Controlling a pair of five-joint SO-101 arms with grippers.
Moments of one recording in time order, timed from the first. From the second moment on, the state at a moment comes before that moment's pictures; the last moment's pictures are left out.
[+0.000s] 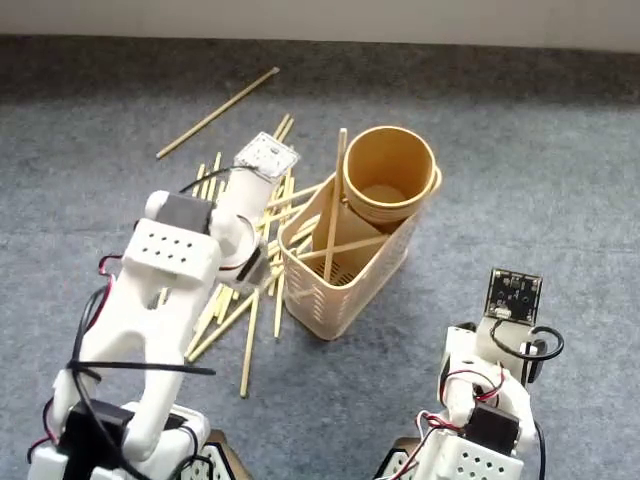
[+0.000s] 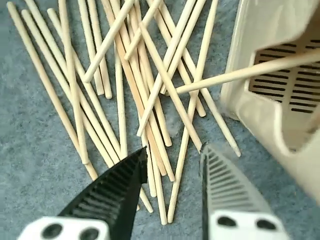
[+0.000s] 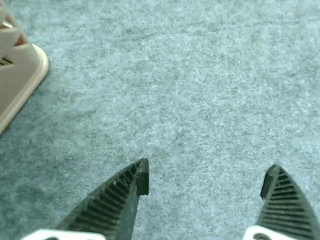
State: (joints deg) left arm 9.5 -17.7 27.6 75.3 -13.0; right arm 16.0 -104.4 95.2 64.7 11.1
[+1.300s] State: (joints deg) left arm 3.0 12.7 -7.1 78.5 -19.7; right arm 16.0 -104.4 95.2 64.7 11.1
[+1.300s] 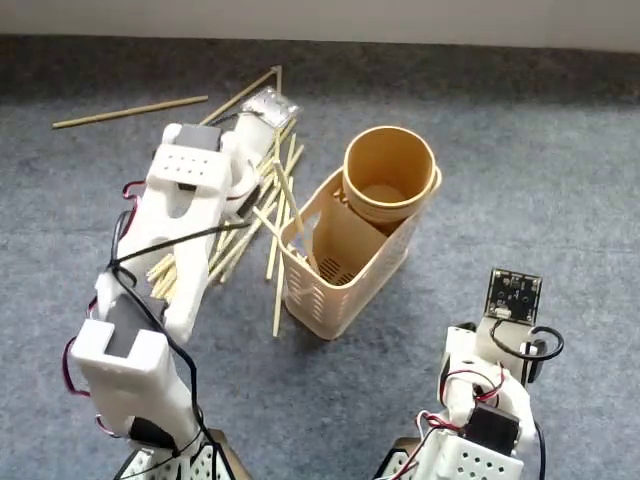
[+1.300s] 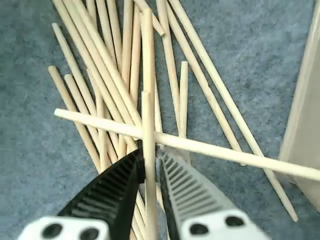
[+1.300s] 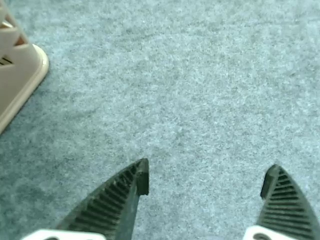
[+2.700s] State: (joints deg) left arm 35.6 -8.0 -47.5 81.1 6.8; right arm 16.0 -104.4 95.2 64.7 11.1
